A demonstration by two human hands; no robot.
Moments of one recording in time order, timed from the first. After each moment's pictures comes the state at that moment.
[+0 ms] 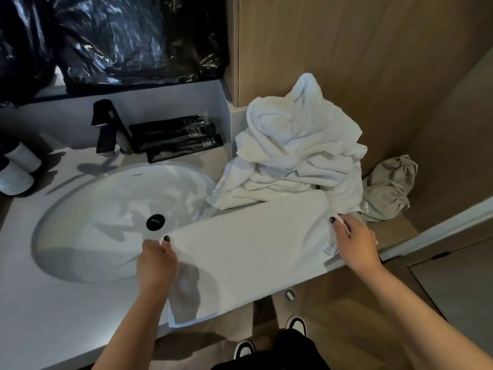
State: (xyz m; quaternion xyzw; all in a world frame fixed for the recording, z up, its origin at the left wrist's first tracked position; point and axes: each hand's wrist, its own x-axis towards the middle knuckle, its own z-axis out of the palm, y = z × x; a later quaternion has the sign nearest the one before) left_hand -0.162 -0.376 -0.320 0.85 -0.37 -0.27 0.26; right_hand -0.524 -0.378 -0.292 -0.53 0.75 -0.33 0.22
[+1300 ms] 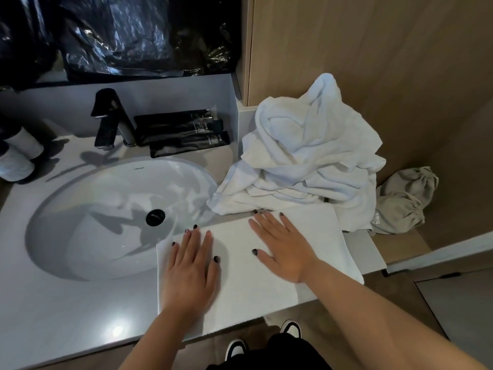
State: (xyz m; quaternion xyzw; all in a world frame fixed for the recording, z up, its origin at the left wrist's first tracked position) left_hand -0.207 -0.357 -0.360 0.69 -0.71 -0.08 0.08; right_hand -0.452 -0.438 -0.351 -0.89 0.44 0.05 0.09
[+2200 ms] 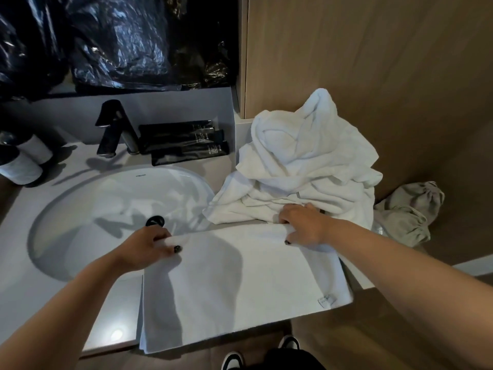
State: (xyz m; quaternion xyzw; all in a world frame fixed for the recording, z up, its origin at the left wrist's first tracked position) left_hand -0.127 -0.430 -0.294 0.70 -0.61 -0.35 0.08; right_hand -0.493 -0.518 -0.280 -0.86 0.46 0.15 0.20
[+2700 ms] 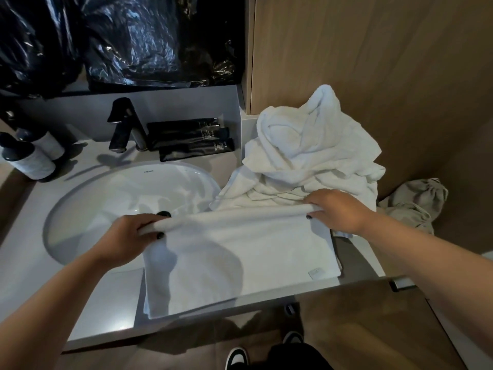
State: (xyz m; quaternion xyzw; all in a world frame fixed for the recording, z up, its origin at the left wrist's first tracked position) left_hand -0.100 -0.405 -0.269 0.68 -0.66 -0.26 0.20; right_hand -0.541 -0.512 -0.264 -0.85 0.49 -0.02 0.18
